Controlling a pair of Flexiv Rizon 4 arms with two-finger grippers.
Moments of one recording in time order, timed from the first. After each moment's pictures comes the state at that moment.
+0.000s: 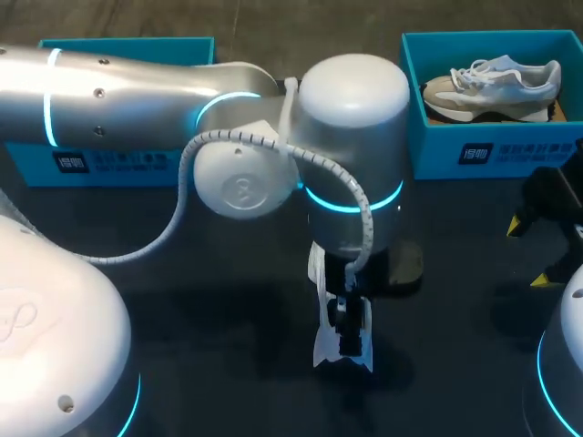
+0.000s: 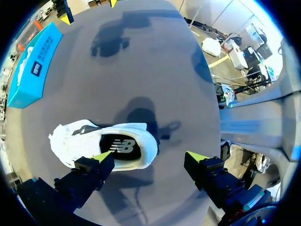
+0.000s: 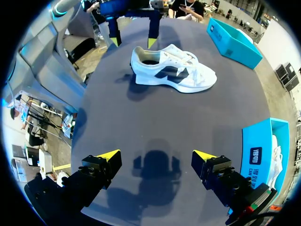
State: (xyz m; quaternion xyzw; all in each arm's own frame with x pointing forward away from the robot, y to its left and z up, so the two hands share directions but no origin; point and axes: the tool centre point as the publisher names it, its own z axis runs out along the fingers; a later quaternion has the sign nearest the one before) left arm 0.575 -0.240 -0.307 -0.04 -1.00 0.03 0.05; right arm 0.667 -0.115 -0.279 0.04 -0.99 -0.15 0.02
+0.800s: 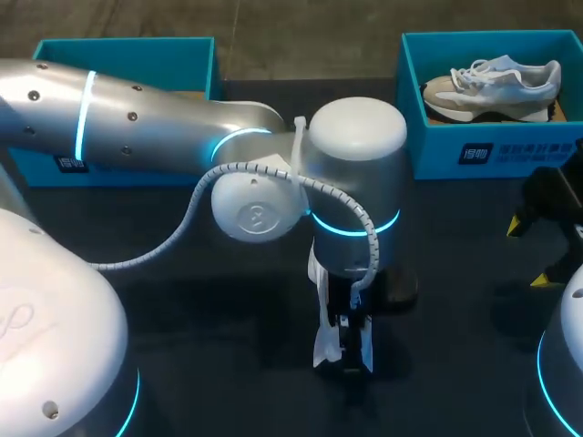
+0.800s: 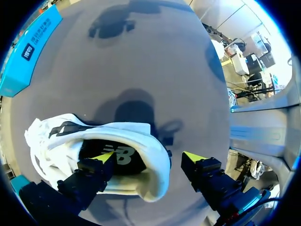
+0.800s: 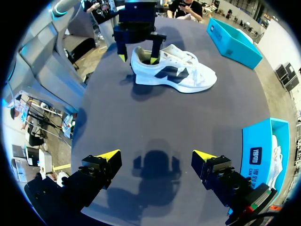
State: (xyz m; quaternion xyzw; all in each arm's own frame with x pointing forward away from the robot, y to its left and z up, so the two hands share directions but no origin) left arm 0.578 -0.243 -0.368 -0.01 -1.00 0.02 0.08; right arm 0.667 -0.115 -0.279 0.04 -0.99 -0.15 0.02
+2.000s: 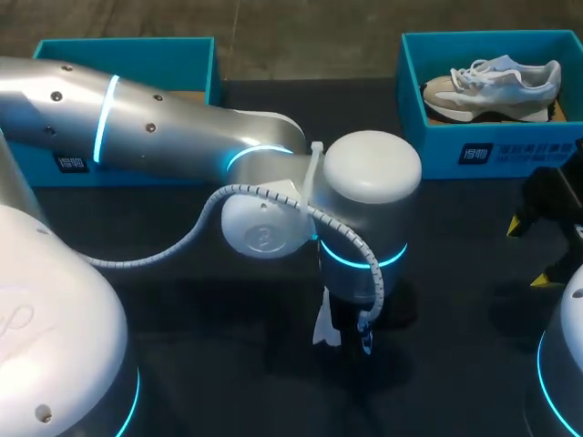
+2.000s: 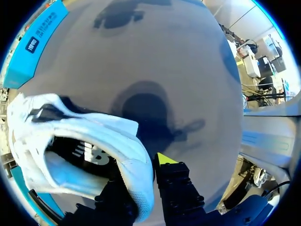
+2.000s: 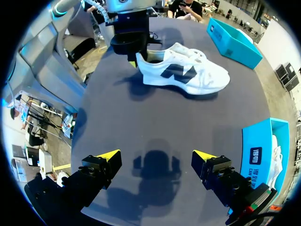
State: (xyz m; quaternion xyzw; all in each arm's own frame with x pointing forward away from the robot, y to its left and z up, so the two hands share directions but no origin) left arm 0.579 -0.242 -0.386 0.02 -1.00 0.00 0.03; right arm 0.667 -0.115 -0.279 0.04 -0.99 -0.15 0.02
